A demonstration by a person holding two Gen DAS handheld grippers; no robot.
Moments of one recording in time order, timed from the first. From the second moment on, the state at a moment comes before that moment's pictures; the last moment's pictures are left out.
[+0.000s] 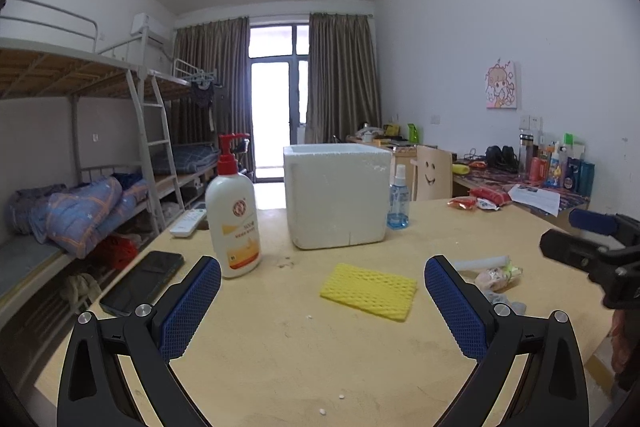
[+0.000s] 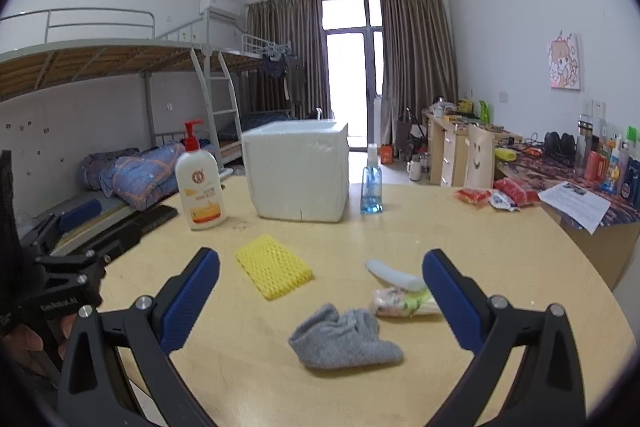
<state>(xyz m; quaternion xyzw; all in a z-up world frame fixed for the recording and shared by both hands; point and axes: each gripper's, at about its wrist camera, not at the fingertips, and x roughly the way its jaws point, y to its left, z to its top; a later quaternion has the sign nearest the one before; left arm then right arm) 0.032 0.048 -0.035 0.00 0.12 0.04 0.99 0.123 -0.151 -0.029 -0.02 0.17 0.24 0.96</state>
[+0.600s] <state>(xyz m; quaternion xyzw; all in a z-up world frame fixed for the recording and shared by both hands) 0.064 0.030 -0.054 0.00 0.18 0.00 0.98 0.143 -0.169 -0.058 -0.02 0.22 0.22 0.95</state>
